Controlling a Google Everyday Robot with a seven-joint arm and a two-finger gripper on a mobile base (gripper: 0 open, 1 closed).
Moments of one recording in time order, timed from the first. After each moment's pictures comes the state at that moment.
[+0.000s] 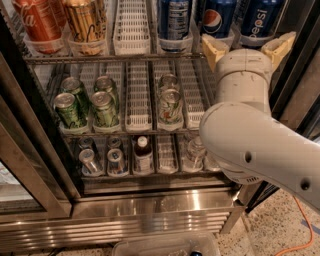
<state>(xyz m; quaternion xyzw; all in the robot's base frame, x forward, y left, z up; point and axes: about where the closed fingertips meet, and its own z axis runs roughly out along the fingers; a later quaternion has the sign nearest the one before) 0.581 -0.187 1.053 0.04 0.62 -0.17 0.76</state>
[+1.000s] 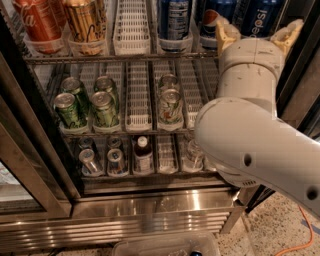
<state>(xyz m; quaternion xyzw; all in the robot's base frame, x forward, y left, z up) 0.556 -0.193 1.084 0.09 0.60 -0.17 0.78</state>
